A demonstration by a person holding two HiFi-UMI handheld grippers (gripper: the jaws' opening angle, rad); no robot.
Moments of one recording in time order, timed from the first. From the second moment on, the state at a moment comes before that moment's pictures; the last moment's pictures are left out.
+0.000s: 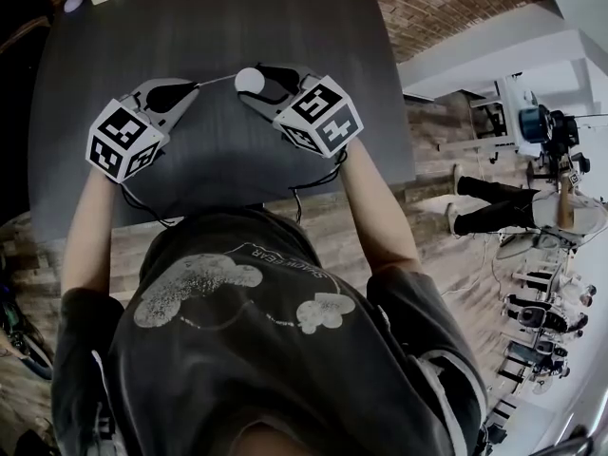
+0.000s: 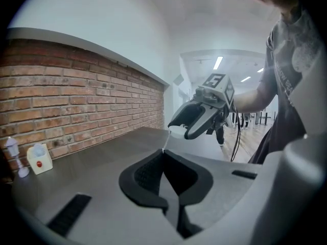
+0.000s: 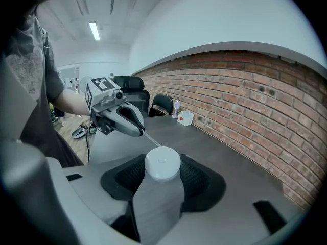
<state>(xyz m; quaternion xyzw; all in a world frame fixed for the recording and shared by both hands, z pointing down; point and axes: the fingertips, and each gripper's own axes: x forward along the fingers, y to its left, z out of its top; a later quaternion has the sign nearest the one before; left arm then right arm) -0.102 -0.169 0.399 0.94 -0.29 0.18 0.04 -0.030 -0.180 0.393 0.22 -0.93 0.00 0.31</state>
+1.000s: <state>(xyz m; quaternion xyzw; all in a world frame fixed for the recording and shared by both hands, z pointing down) -0.132 -0.182 0.396 0.92 -0.33 0.20 0.04 0.016 -0.213 0.390 0.26 -0.91 0.02 0.32</state>
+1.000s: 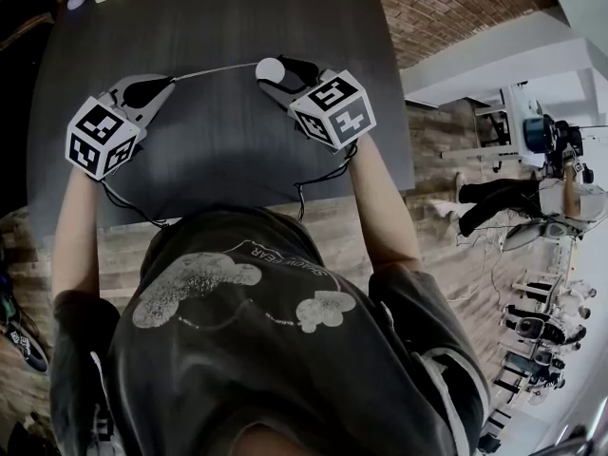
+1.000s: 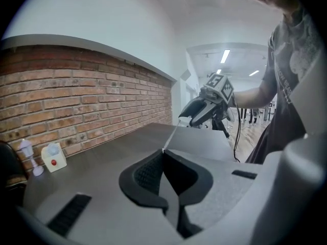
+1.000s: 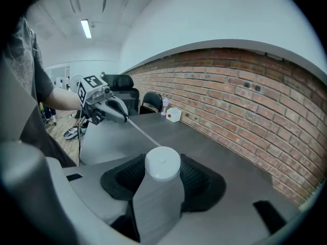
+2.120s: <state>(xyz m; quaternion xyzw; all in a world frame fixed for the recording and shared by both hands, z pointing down) -0.180 -0.195 0.406 0.89 -0.41 0.15 0.12 0.049 -0.232 0.388 0.30 -0.90 0.03 0.31</state>
